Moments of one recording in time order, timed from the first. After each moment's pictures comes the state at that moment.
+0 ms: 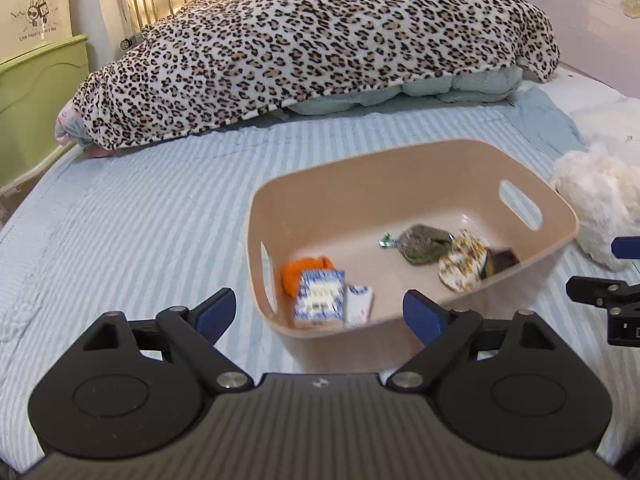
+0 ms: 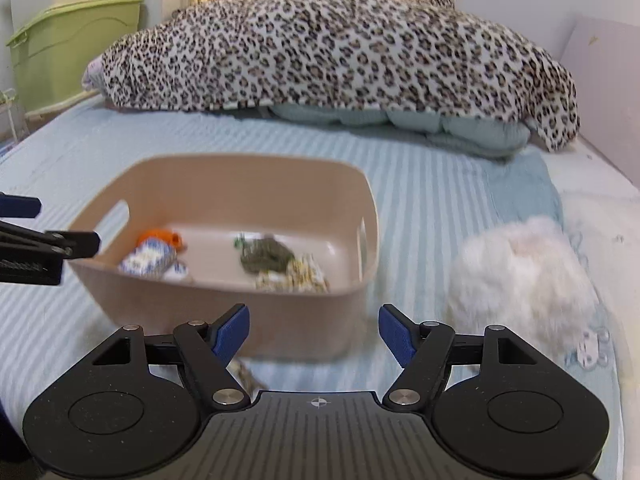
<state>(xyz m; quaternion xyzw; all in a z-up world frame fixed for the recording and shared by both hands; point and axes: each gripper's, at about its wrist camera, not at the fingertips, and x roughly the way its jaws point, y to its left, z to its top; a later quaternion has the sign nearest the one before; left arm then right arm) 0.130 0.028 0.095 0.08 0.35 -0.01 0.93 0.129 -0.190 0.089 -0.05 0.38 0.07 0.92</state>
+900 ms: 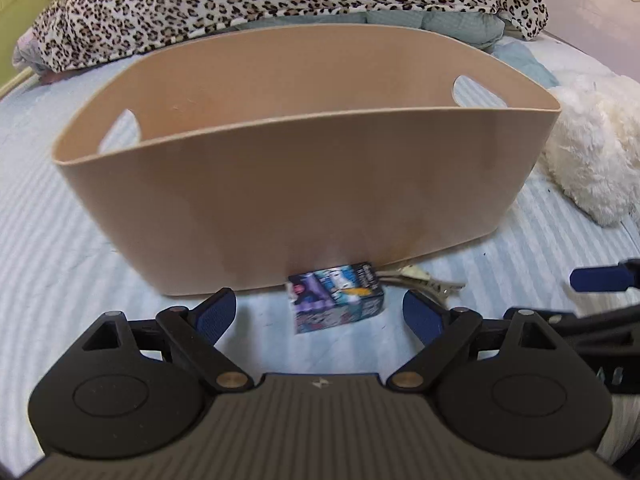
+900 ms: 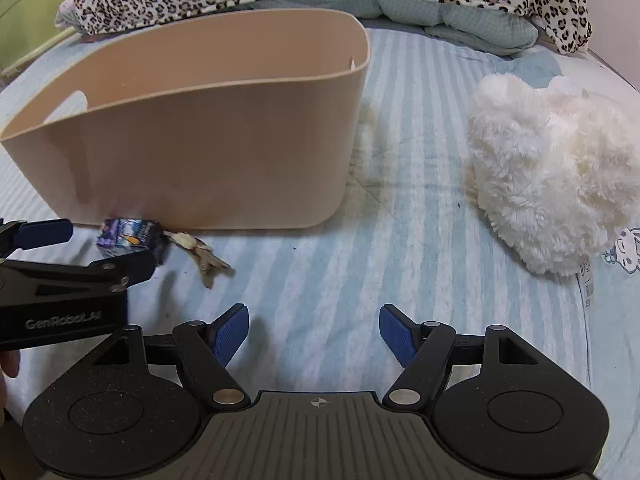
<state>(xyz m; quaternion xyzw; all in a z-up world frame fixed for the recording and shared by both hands) 0.137 -0.033 -0.022 0.01 0.41 -0.04 0.91 0.140 -0.207 0.003 -0.04 0.48 0.05 0.87</state>
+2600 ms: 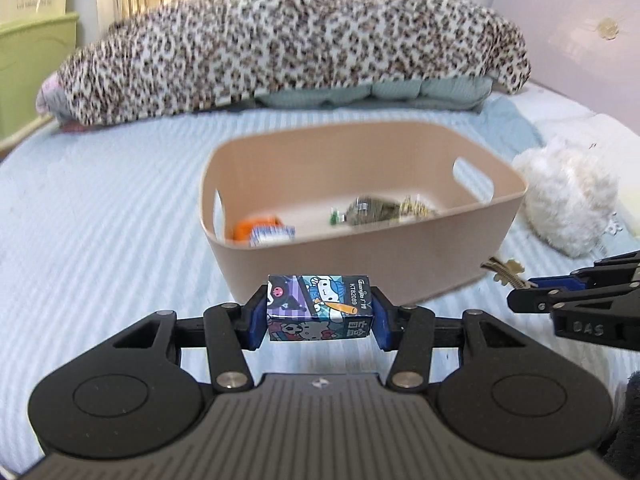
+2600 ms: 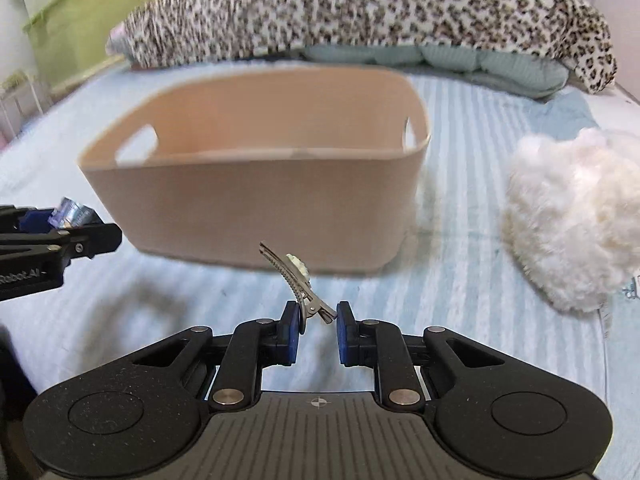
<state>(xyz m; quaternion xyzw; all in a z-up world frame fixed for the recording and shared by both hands) 0.086 0.014 0.059 0.03 0.33 -0.05 0.94 0.107 -0.189 0.047 -0.01 0.41 0.13 0.90</state>
